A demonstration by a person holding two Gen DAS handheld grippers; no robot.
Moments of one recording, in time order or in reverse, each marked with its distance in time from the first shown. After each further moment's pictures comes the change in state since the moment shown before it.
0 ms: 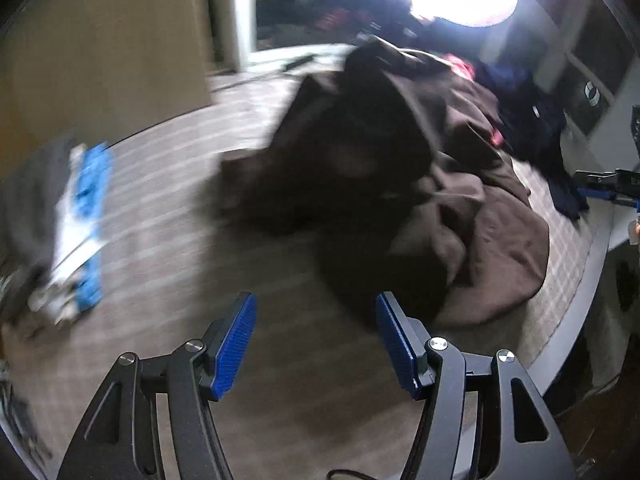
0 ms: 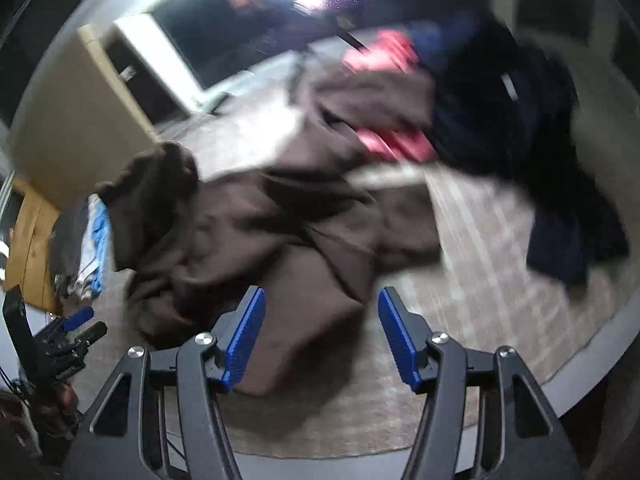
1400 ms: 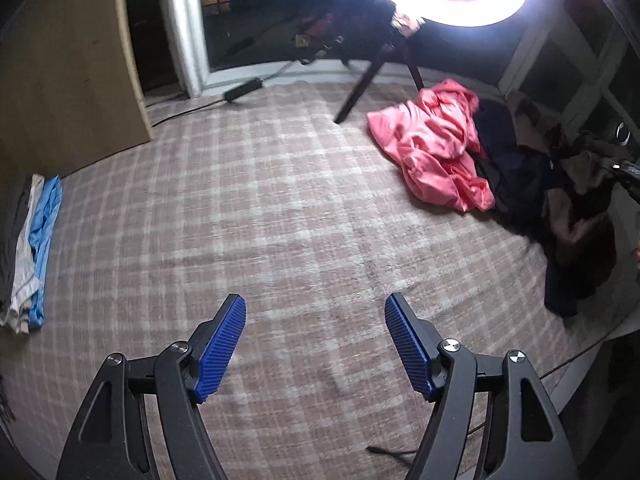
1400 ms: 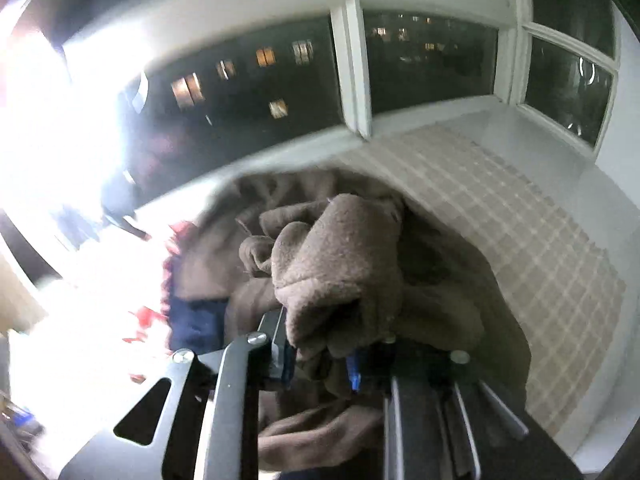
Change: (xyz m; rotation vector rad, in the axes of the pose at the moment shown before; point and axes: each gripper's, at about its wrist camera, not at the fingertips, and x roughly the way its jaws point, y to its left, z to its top) left arm 0.025 -0.119 0.096 -0.160 -0.018 0.051; right arm -0.067 -0.265 0.204 0.098 -0.399 -0.163
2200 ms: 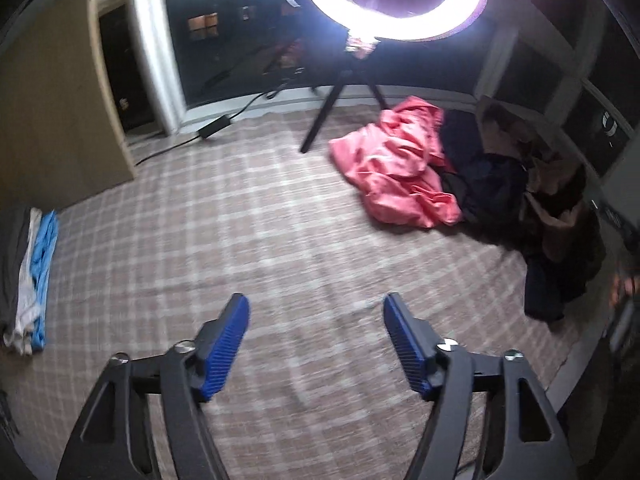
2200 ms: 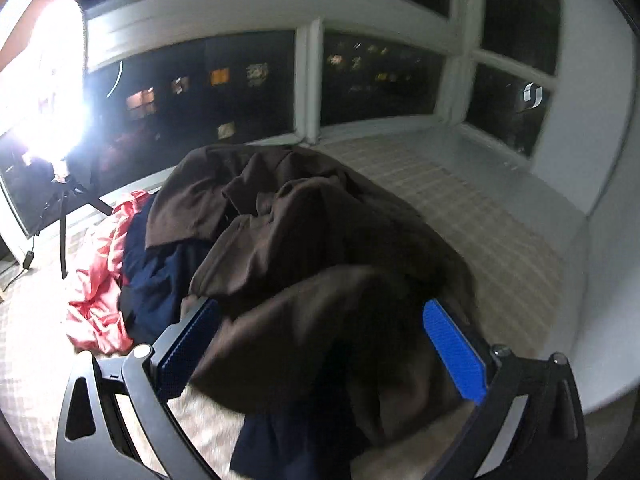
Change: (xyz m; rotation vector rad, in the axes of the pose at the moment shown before) left arm -0.018 -0.054 0.007 0.098 -0.068 -0.008; right arm 0.004 0.012 -0.066 -0.055 -0.055 -0.275
